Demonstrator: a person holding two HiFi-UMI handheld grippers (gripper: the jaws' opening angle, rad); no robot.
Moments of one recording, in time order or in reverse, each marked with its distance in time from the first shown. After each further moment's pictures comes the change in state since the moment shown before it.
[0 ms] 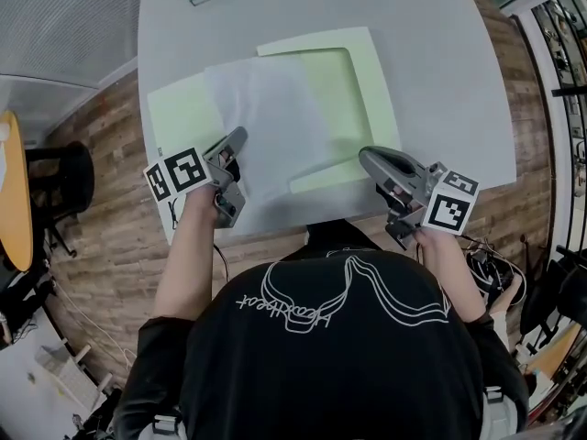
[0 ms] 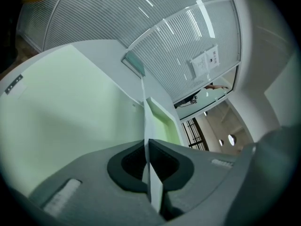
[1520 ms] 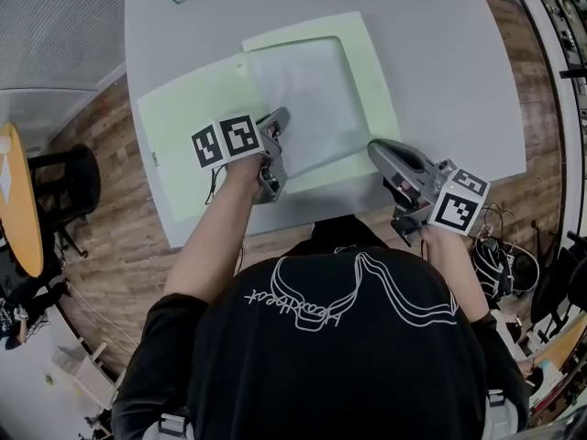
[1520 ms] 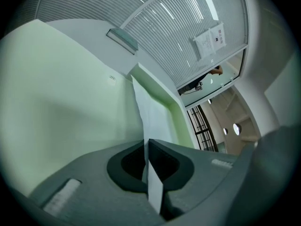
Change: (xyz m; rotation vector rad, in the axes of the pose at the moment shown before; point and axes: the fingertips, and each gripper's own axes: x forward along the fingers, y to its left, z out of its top) left arm 0.102 -0.027 -0.038 0.043 0.143 0.057; right arm -0.020 -0.028 0.002 0.029 -0.066 -0.048
